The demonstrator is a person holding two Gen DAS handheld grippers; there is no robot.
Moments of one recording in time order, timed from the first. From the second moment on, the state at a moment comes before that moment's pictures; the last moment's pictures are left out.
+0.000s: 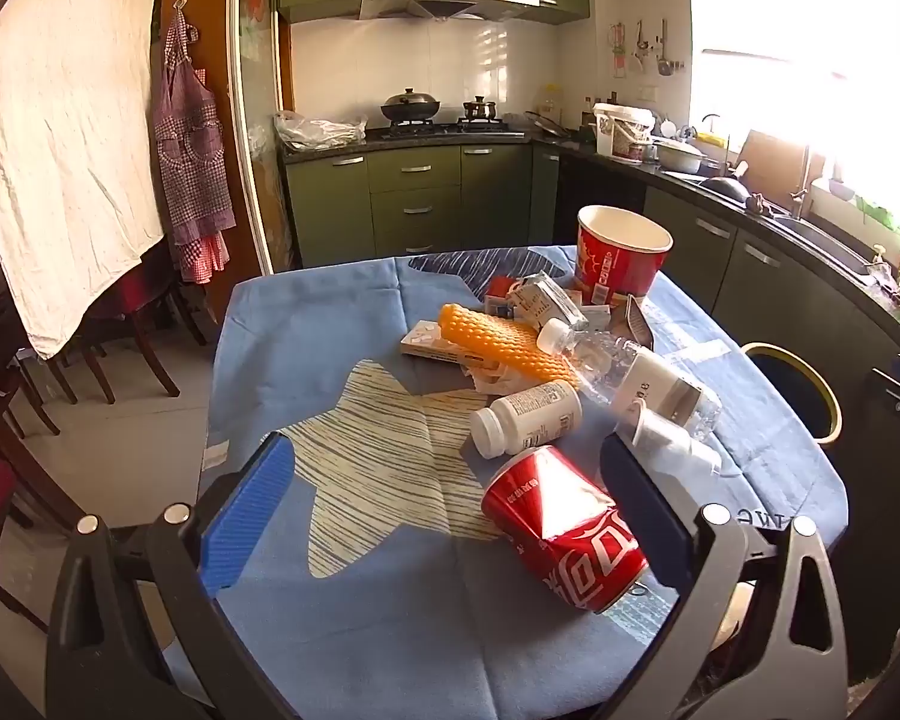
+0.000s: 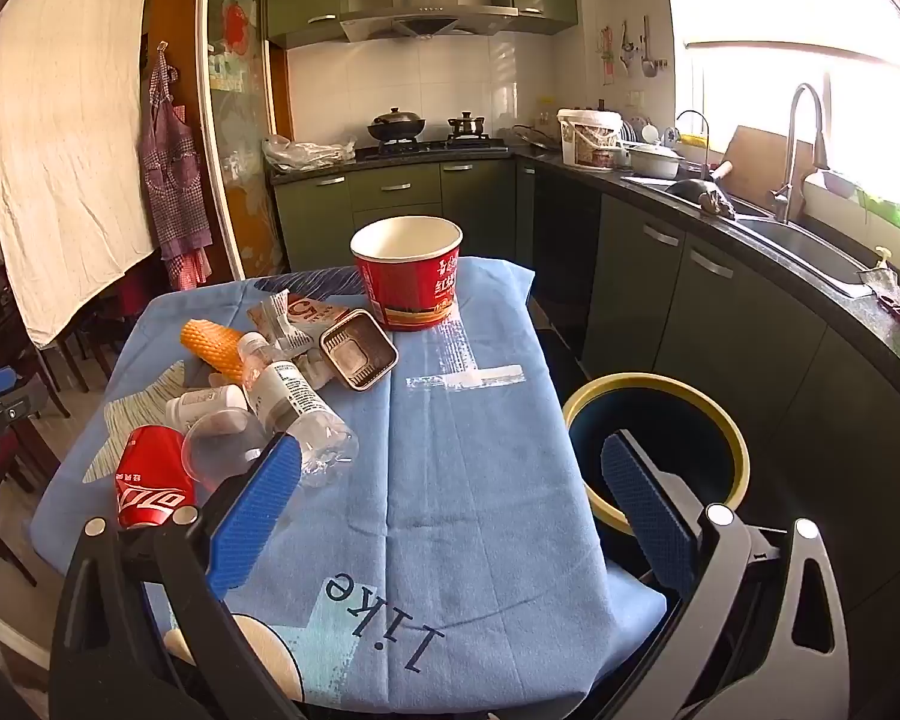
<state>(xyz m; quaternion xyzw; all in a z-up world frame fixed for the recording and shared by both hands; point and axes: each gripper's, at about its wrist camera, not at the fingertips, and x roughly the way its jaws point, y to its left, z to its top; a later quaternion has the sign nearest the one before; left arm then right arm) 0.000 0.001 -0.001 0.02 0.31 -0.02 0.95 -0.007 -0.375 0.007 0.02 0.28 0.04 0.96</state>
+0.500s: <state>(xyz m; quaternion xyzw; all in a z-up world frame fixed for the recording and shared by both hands) 0.003 -0.002 -0.003 0.02 0.31 -0.02 0.95 -0.003 -0.375 0.007 0.02 0.29 0.05 0.96</state>
